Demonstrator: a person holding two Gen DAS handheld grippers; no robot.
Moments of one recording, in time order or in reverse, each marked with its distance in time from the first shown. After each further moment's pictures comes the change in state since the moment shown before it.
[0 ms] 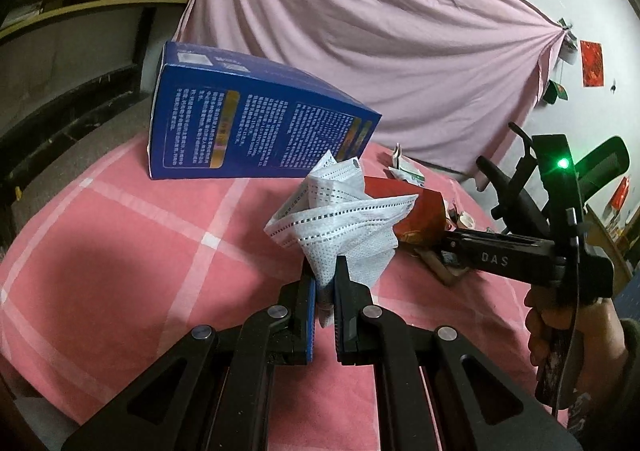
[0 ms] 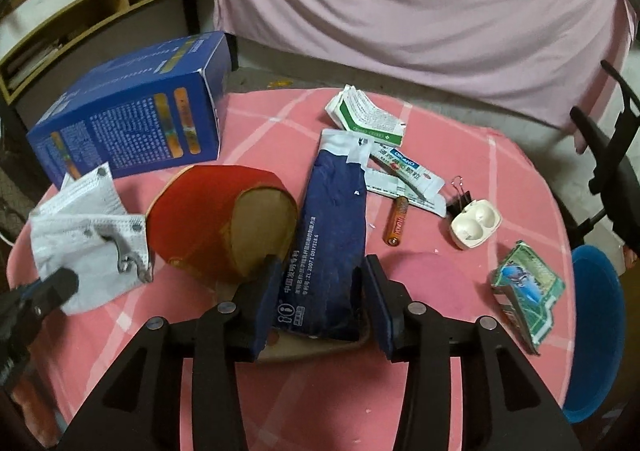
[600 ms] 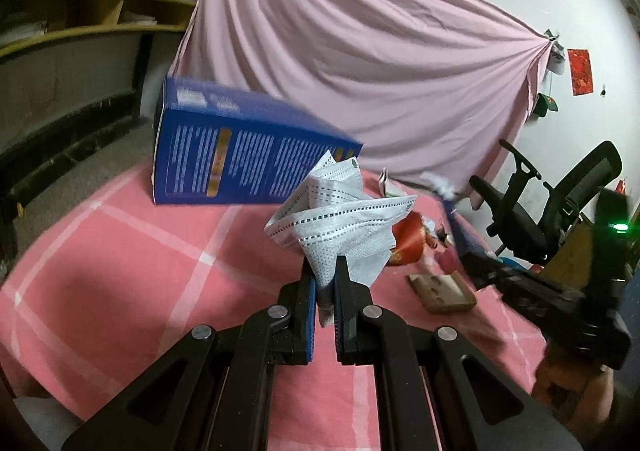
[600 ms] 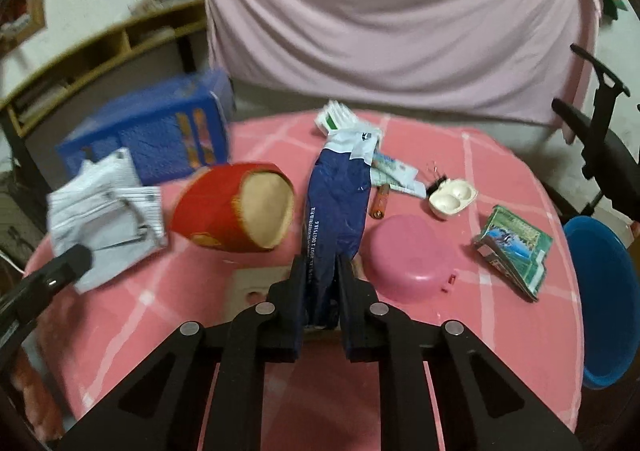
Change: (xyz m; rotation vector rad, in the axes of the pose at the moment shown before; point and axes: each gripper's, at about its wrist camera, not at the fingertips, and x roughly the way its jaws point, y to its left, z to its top) left arm -0.021 -0.013 0.004 0.019 -0.119 -0.010; right arm -0.057 -0.005 -0.051 0.073 -0.261 0.027
